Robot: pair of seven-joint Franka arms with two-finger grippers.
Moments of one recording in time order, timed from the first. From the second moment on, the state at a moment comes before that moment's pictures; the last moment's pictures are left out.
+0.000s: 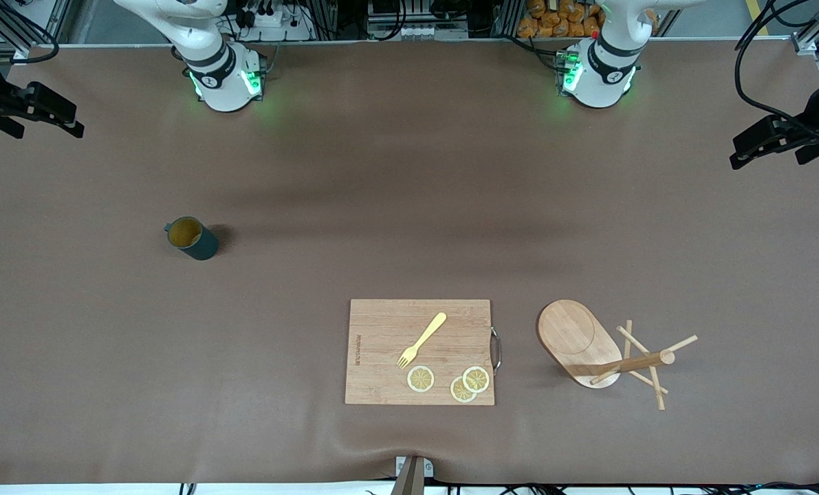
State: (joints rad) left arm -0.02 0.00 -0.03 -1.48 0.02 1.44 -0.12; right arm -0.14 -0.17 0.10 -1.68 0.04 1.42 -0.02
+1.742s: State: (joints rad) left arm -0.02 0.01 -0.04 -1.48 0.02 1.43 -0.12; right arm -0.04 0.07 0.10 -2.14 0.08 2.01 0.43
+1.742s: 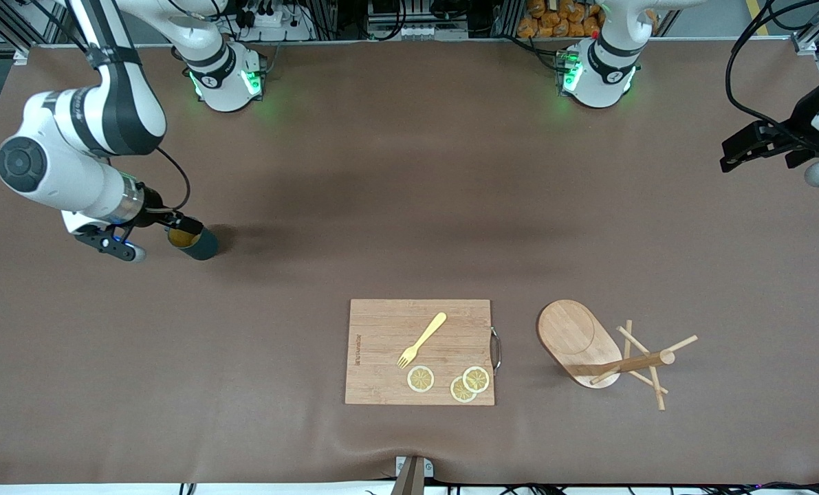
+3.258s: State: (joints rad) left arm 0.00 0.01 -0.03 -1.48 0.03 1.43 -0.12; right arm -0.07 0.28 0.09 -2.19 0.07 2.29 0.43
